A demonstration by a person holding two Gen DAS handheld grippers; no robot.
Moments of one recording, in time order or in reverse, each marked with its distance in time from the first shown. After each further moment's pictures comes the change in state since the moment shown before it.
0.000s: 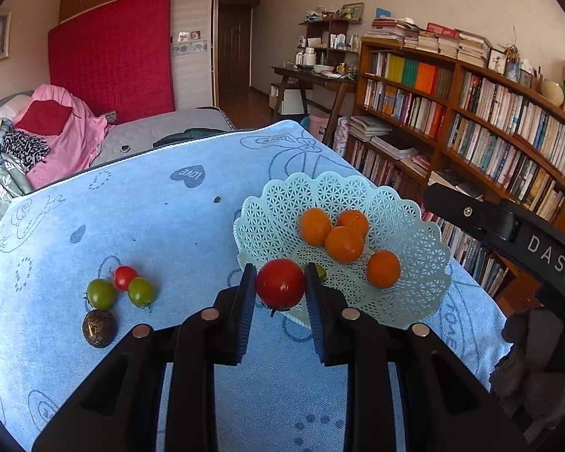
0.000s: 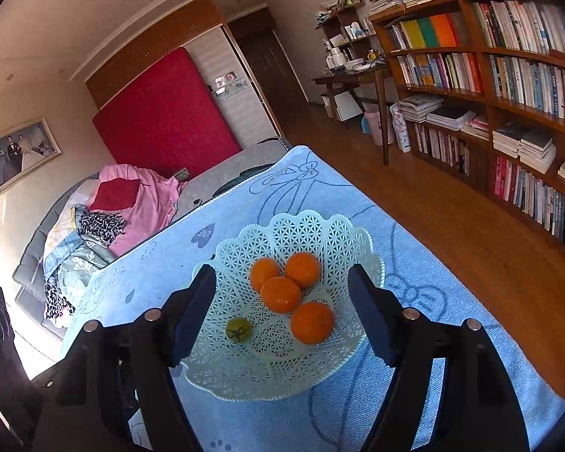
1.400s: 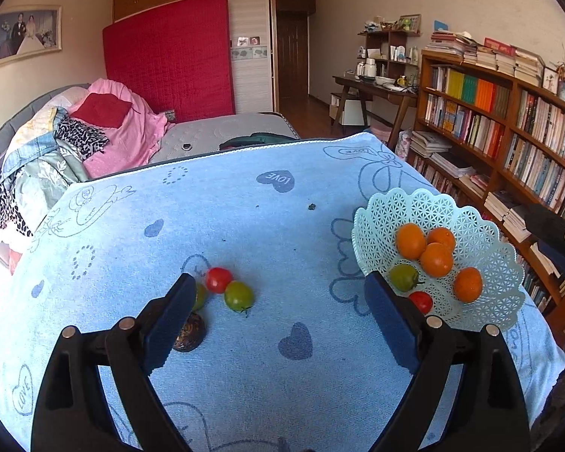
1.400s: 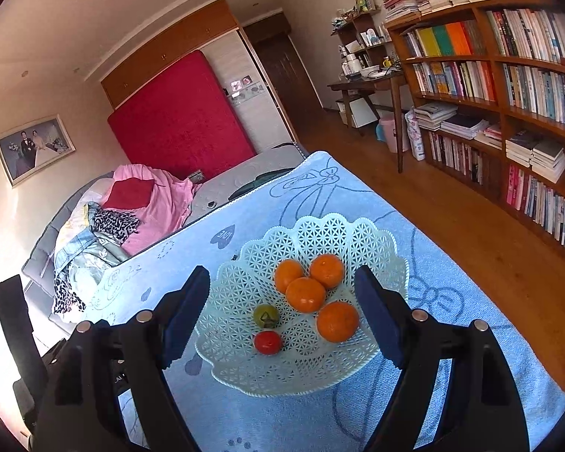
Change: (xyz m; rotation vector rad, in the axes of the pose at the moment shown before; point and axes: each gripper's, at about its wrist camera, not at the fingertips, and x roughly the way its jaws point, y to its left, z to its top) left arm -0.015 0.066 -0.006 -0.090 -0.034 0.230; right arm -0.006 0.022 -0.007 -0.047 -0.016 0.062
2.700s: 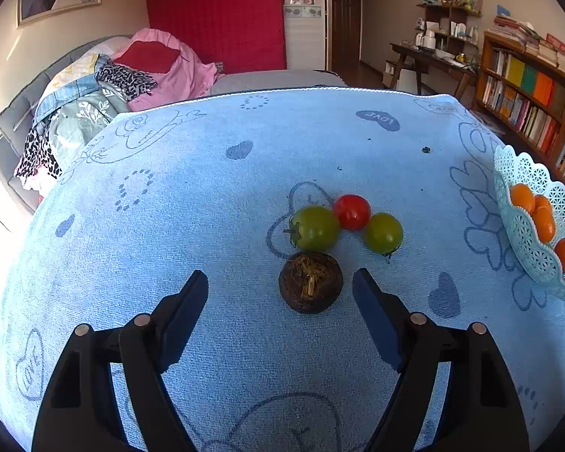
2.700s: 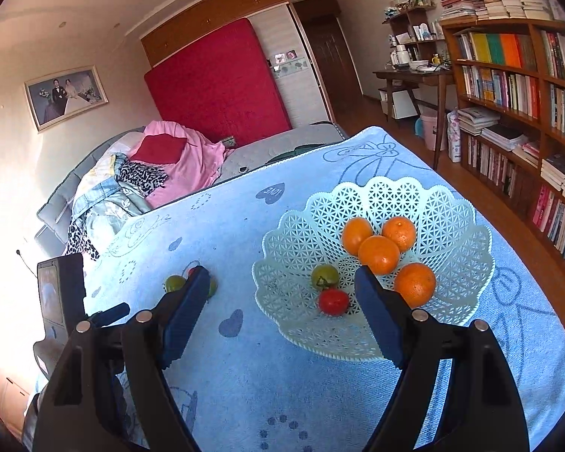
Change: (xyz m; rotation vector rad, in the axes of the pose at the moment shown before) left arm 0.045 0.090 -0.048 -0.105 0.166 0.140; right arm 0.023 0.056 -0.038 -0.156 0.100 0.090
